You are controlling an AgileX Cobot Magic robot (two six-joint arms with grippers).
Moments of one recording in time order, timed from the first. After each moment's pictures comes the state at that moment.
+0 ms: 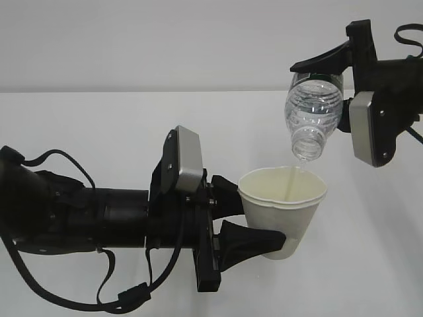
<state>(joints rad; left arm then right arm) -0.67 1.97 -0.77 0.92 -1.12 -0.43 0.01 1.61 -0.91 -1.39 -0.77 -0.67</state>
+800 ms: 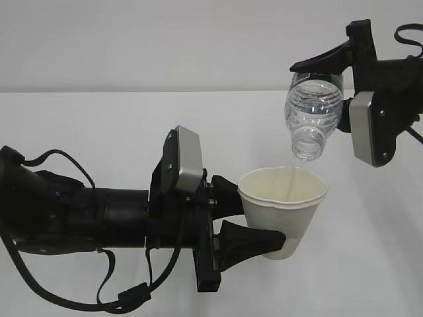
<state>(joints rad) -0.67 1.97 -0.77 0.92 -1.12 -0.43 0.01 1.61 -0.91 -1.39 -0.77 -0.67</state>
